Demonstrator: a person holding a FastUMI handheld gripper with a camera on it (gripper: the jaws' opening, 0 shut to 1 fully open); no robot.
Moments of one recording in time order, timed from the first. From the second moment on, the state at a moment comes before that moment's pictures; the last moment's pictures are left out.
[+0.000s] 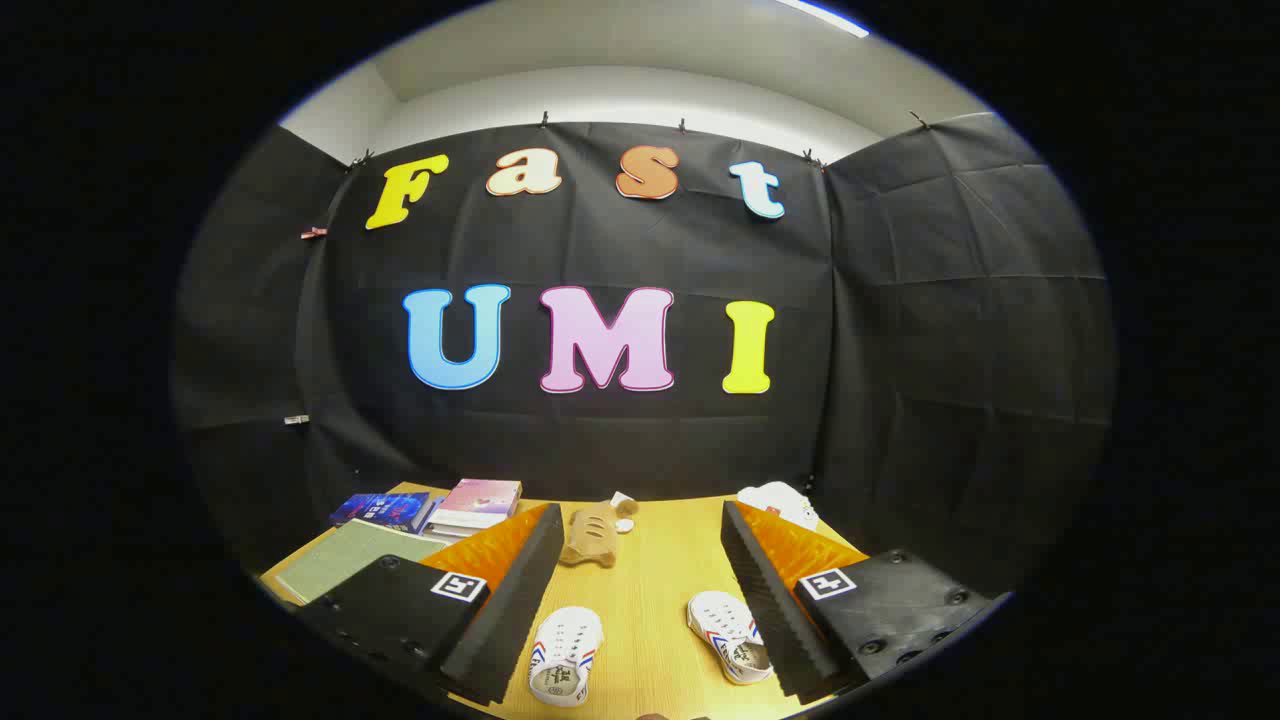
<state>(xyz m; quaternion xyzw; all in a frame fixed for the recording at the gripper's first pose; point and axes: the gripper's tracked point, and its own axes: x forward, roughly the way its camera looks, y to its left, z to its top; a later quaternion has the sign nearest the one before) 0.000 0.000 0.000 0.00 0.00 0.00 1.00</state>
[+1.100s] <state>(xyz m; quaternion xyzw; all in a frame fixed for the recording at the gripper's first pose) 0.019 0.034 -0.026 -0.01 0.04 0.04 1.00</state>
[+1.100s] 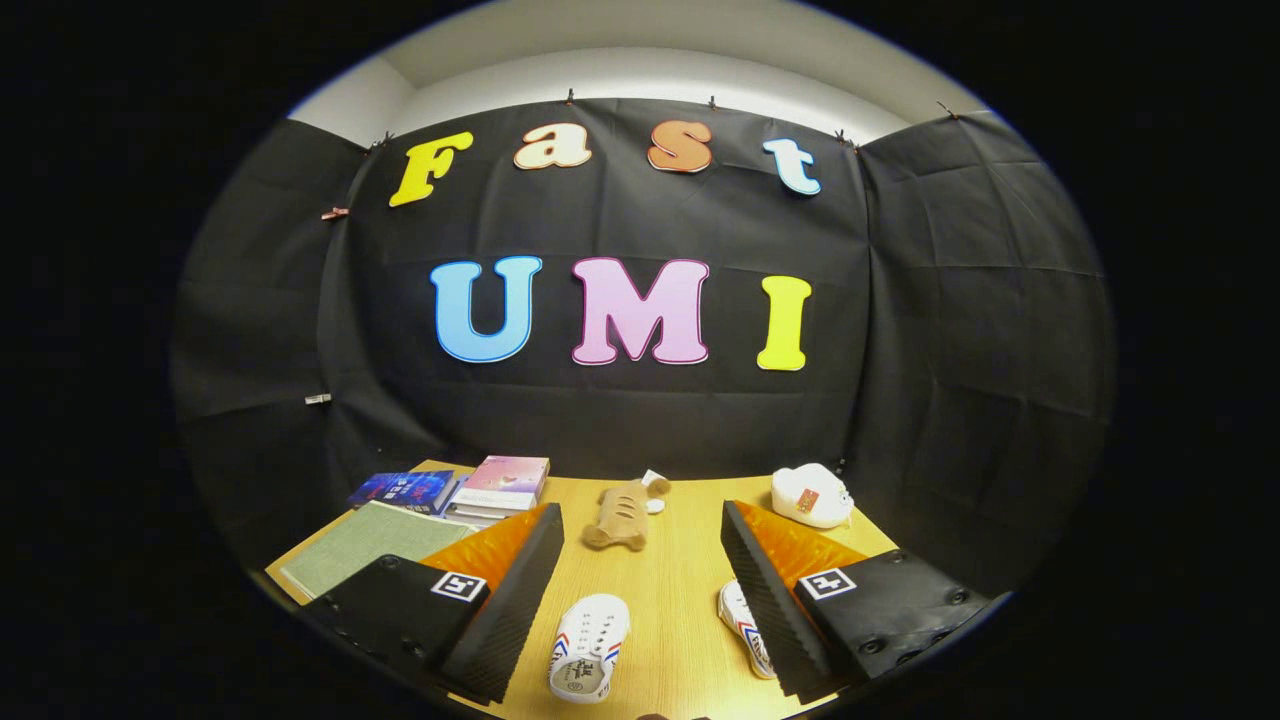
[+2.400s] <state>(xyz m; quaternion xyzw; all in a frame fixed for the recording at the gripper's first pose) -0.026 0.189 -0.177 0.16 0.34 0.41 0.83</state>
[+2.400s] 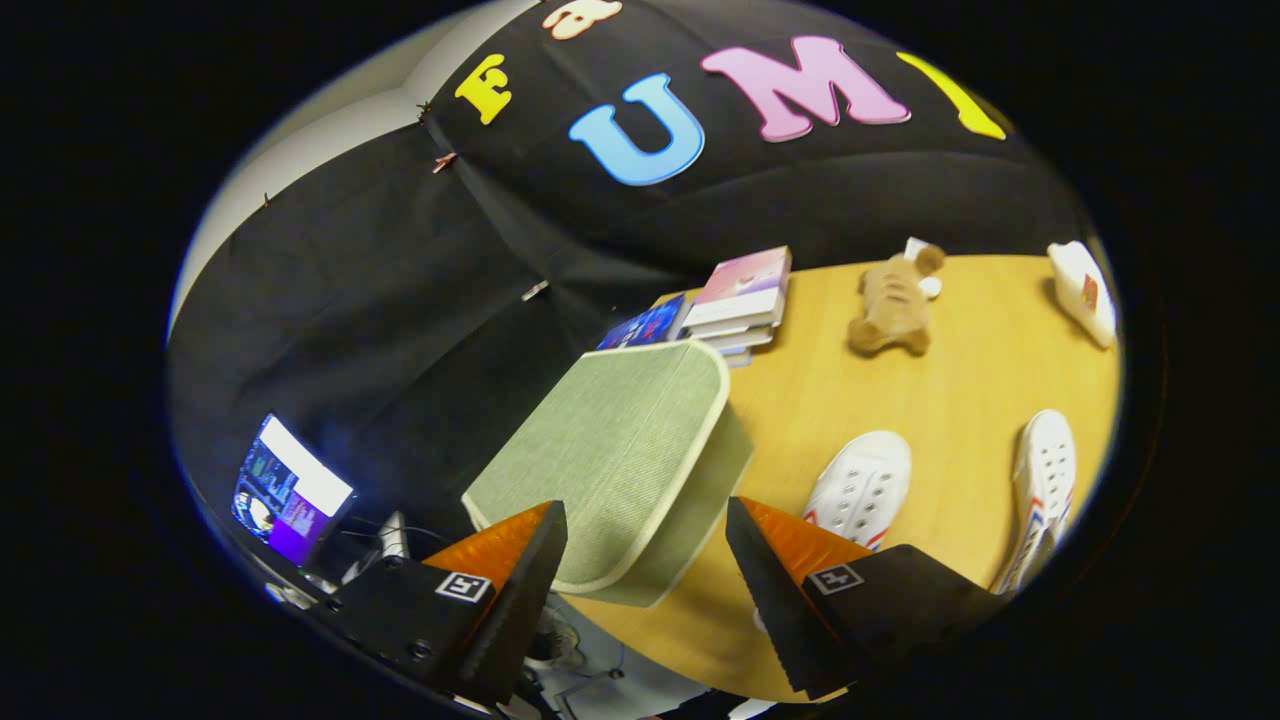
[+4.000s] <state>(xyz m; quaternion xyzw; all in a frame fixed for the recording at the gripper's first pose) -0.058 0.266 -0.173 0.37 0.52 0.47 0.61</state>
